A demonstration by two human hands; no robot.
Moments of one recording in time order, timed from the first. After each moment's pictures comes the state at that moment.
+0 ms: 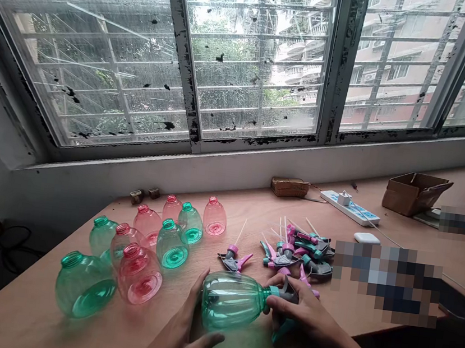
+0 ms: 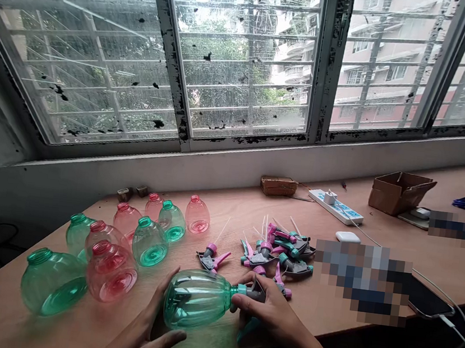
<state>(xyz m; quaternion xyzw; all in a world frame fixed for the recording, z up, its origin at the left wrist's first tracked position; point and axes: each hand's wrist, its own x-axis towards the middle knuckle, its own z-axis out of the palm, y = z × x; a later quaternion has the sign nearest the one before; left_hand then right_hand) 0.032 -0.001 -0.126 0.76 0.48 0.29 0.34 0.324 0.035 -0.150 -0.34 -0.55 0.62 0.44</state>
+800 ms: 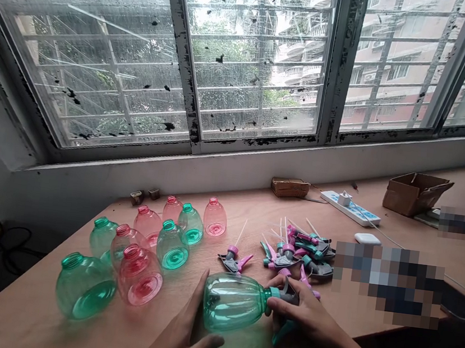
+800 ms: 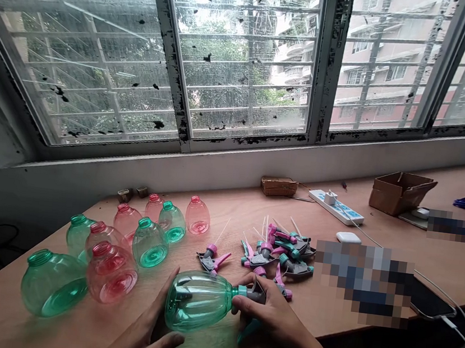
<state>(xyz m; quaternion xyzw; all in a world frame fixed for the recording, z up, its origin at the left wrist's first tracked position) 0.026 -0.002 -0.129 0.77 0.48 0.26 0.32 0.323 0.035 -0.150 -0.34 -0.55 0.62 0.44</state>
